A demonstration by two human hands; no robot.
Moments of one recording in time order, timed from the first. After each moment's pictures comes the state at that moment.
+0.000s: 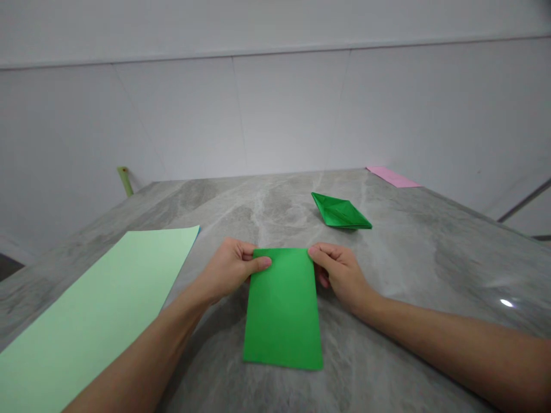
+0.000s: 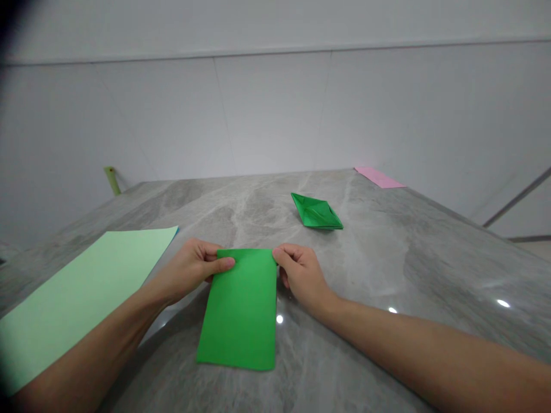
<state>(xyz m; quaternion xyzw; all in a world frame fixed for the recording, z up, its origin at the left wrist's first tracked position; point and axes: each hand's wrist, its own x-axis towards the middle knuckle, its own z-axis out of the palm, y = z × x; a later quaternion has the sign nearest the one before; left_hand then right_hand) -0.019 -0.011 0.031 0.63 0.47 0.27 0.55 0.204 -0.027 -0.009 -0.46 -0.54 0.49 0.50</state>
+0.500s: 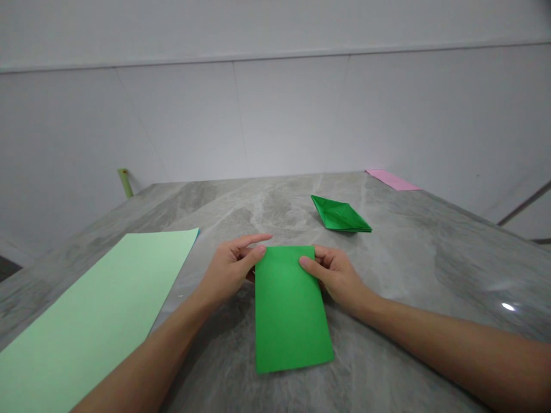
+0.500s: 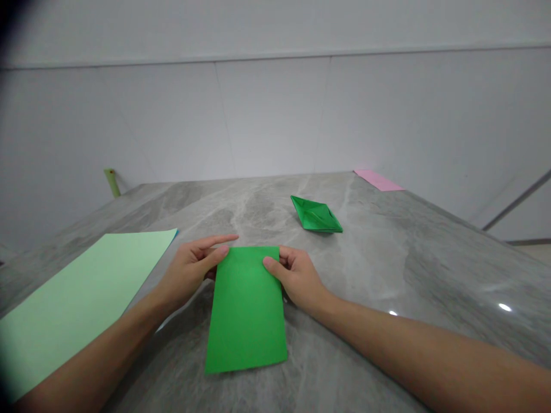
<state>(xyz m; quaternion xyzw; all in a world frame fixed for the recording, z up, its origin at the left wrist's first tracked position) -0.012 -0.013 0.019 0.59 0.46 0.40 0.54 0.202 -0.026 -0.013 -0.39 -0.53 0.61 0.45</state>
